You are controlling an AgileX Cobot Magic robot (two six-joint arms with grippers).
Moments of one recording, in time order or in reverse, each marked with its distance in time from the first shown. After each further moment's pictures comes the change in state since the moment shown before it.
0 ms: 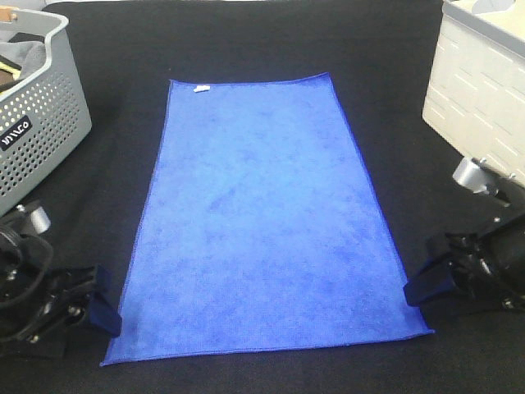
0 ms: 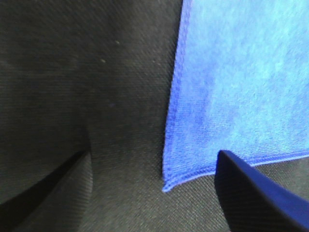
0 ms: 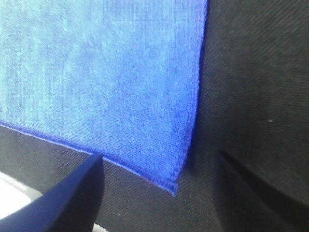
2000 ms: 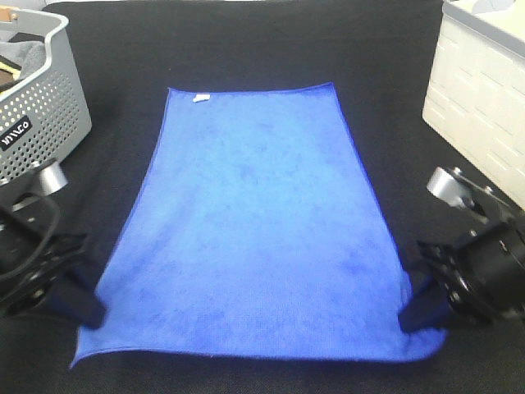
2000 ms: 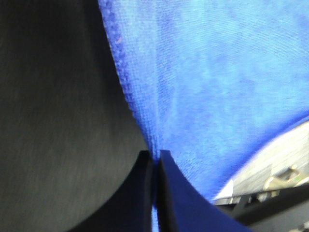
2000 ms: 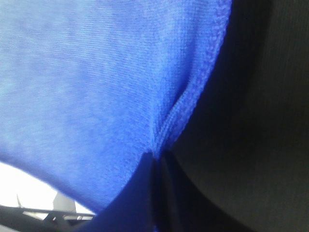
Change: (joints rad) left arm 0.009 -0.147 -0.131 0.222 0.332 -0.105; right arm 0.140 -0.067 0.034 -0.001 0.032 0.211
